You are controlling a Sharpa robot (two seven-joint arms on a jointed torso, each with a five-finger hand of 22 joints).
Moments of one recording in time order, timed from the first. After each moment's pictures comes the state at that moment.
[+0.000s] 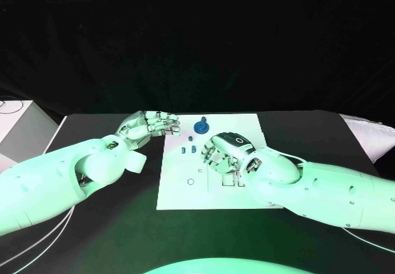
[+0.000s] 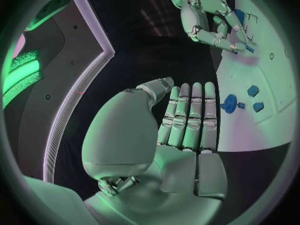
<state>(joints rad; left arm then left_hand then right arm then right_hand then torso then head) 0.94 -0.92 0.23 1.53 -0.17 -0.07 0.31 1.40 -0.19 0.53 0.04 0.22 0.98 0.19 0.22 0.31 1.17 0.15 0.06 0.07 0.99 0.11 0.30 0.26 0.17 0.81 0.22 0.38 0.54 1.13 -0.66 -0.13 1.60 -1.62 -0.50 -0.24 1.39 -0.21 0.67 -0.02 0.18 1.14 0.11 0.24 0.34 1.27 0.09 0.08 0.07 1.46 -0.03 1.27 1.12 0.08 1.45 0.06 1.28 1.26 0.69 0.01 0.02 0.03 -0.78</state>
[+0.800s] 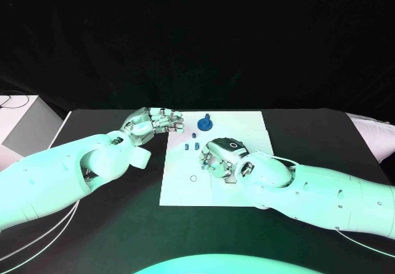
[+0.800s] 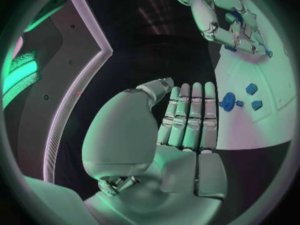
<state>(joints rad) 0.94 -0.91 0.23 1.53 -0.17 -0.09 0.30 1.39 -0.19 0.53 0.04 0.22 0.98 0.20 0.21 0.30 1.17 0.15 0.06 0.07 0.99 0.11 0.29 0.26 0.17 0.81 0.23 0.37 0.53 1.10 -0.60 -0.13 1.55 -1.66 -0.44 -0.28 1.38 -0.21 0.67 -0.02 0.18 1.14 0.11 0.24 0.34 1.27 0.09 0.08 0.07 1.46 -0.03 1.27 1.12 0.08 1.45 0.06 1.28 1.26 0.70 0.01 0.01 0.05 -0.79</state>
